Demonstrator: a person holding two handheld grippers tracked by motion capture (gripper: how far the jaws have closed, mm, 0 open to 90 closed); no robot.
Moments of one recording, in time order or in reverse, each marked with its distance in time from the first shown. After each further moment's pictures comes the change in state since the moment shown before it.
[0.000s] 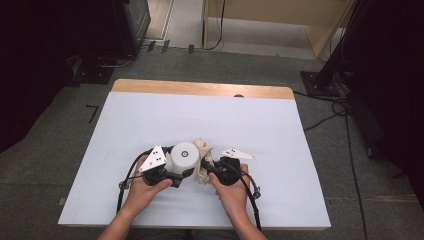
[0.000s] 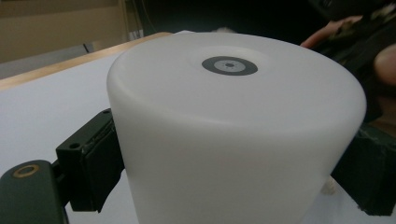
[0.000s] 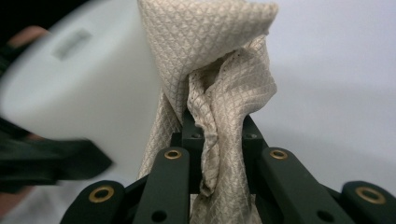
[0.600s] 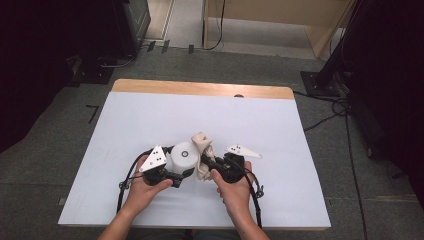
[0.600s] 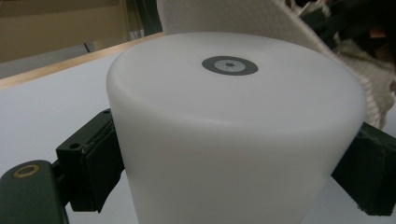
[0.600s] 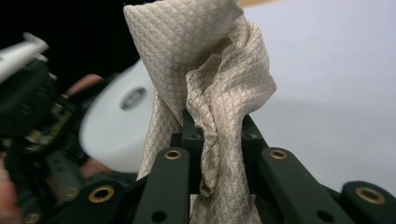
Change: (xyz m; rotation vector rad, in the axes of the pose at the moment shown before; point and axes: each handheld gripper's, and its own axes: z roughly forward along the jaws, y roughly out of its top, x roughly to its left) left arm -0.001 0.000 0.000 0.001 0.004 -0.001; right arm 0.012 0.020 -0.023 -0.095 0.073 0.023
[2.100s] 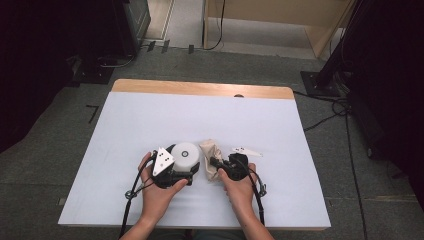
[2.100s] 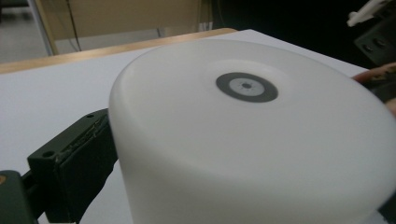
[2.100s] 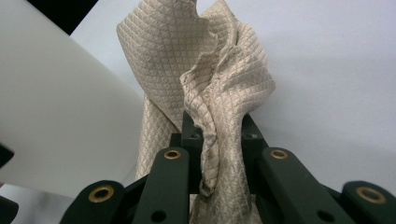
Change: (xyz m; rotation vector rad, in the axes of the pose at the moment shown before) left arm -0.031 0.010 0.013 0.012 0.308 -0.165; right arm -0.054 -0.024 0.023 0.116 -0.134 0.072
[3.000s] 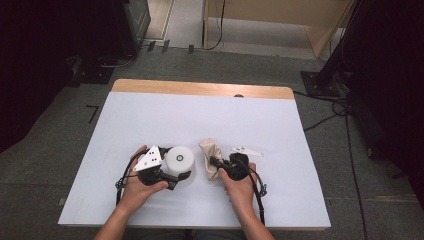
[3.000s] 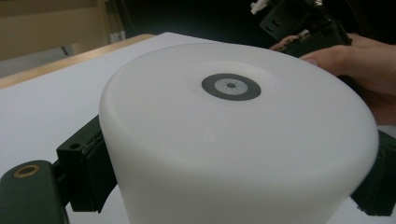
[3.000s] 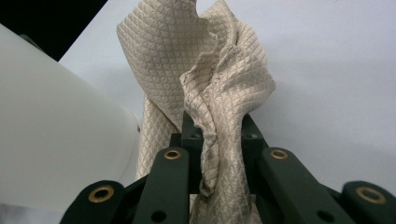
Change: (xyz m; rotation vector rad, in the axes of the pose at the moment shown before) left arm 0.042 -0.002 -0.011 -0.011 -0.413 0.192; right arm 0.001 0.002 -0.003 -0.009 0.014 0.003
